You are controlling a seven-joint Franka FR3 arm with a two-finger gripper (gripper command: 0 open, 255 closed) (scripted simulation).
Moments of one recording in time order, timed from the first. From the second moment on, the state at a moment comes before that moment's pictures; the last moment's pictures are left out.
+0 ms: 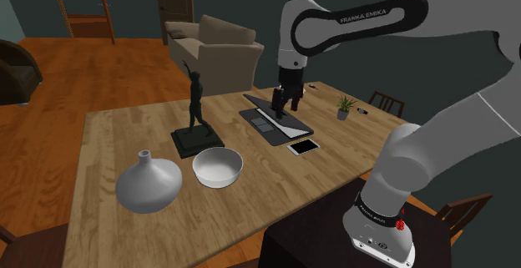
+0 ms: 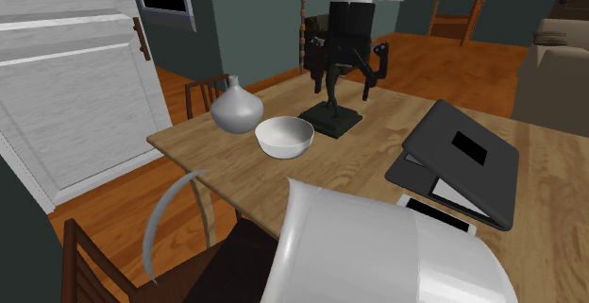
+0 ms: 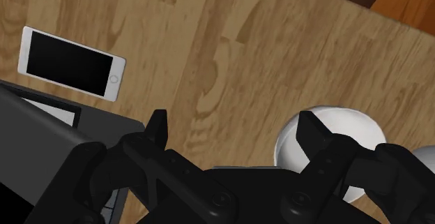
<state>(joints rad) 0.03 -0.55 0.07 -2.46 0.06 1.83 0.09</state>
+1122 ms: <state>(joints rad) 0.09 0.06 0.13 -2.24 0.15 2.24 0.15</state>
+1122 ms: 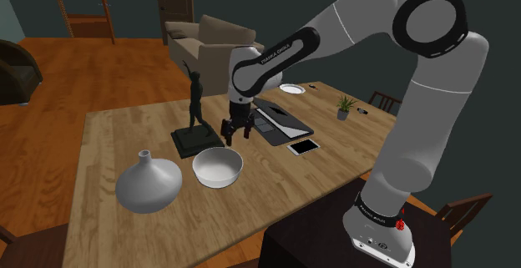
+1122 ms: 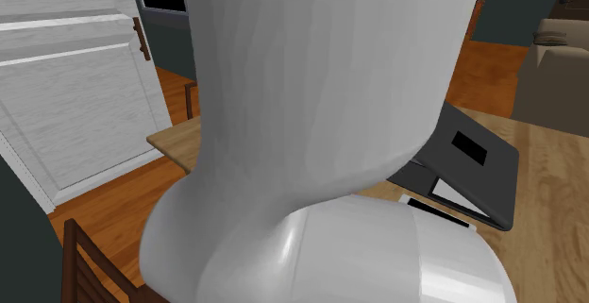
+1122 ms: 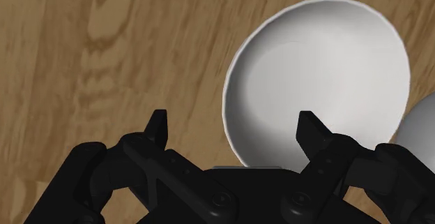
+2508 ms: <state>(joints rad) 0.09 0.14 0.14 -2.25 0.15 2.33 0.15</state>
